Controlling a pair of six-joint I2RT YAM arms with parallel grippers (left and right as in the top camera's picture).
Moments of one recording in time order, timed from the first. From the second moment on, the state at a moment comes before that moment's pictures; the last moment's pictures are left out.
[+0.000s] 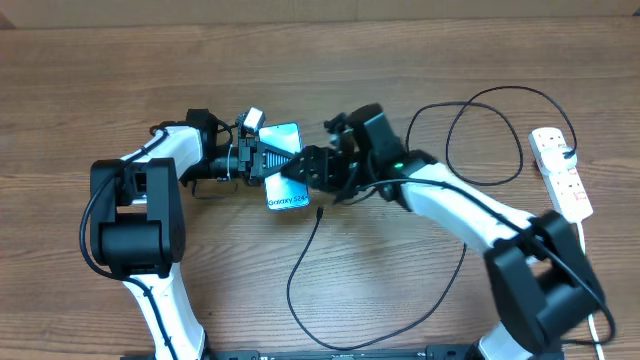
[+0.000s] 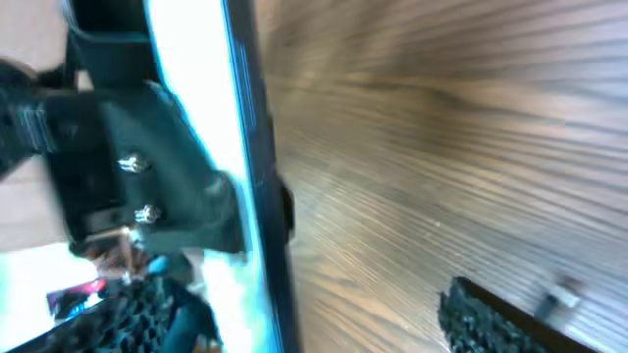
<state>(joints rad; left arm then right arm) 0.01 2.13 1.29 -0.90 1.52 0.27 0.51 1.76 1.11 -0.21 -0.68 0.77</state>
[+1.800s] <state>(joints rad) 0.16 2.13 1.29 -0.86 1.20 -0.26 0.84 1.97 1.24 -0.63 0.15 1.04</state>
